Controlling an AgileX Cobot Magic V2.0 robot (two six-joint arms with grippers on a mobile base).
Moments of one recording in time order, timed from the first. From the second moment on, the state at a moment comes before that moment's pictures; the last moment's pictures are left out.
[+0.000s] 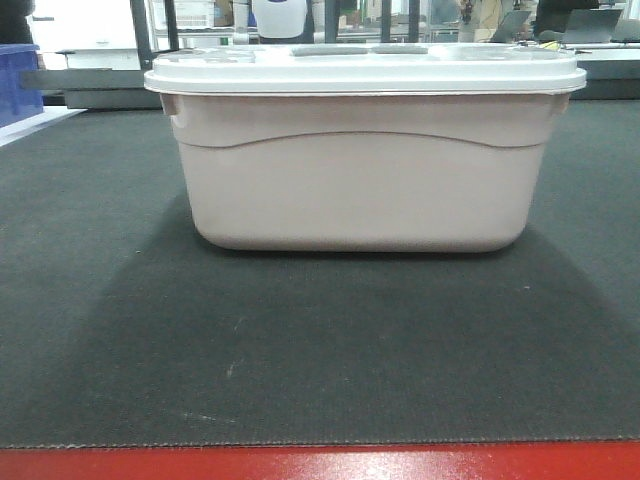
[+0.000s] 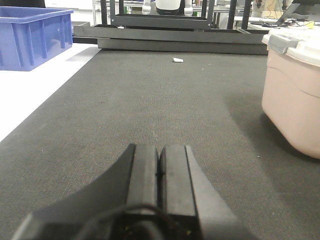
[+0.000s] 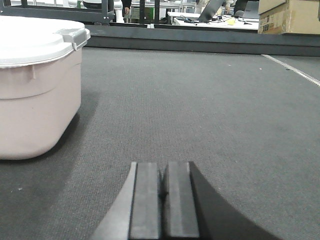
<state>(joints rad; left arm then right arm) -0.05 -0.01 0.03 -0.15 0.06 0.14 -0.06 -0.01 0.03 -0.07 0.10 0.07</state>
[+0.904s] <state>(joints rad) -0.05 -0.01 0.03 -0.15 0.06 0.14 -0.06 -0.01 0.03 -0.07 0.09 0.07</state>
